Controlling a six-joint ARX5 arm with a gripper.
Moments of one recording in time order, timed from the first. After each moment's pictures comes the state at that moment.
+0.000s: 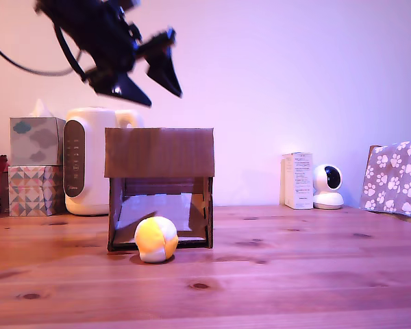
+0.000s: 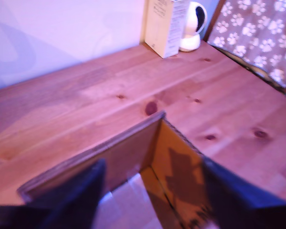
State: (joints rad) arm -0.44 1.63 1.32 -0.18 0.19 -0.07
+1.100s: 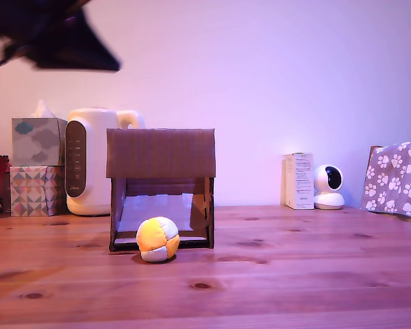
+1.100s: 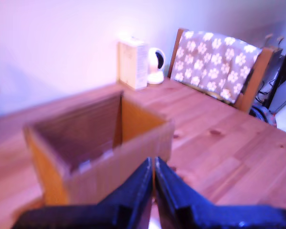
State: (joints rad) arm -0.45 1.03 0.56 0.27 0.22 -0.08
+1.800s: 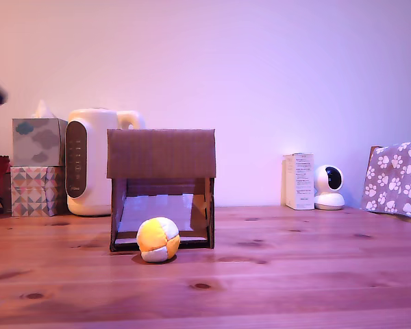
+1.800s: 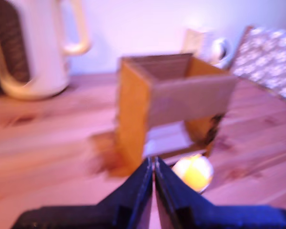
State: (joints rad) arm -0.27 0.49 0.24 0.04 0.13 -0.15
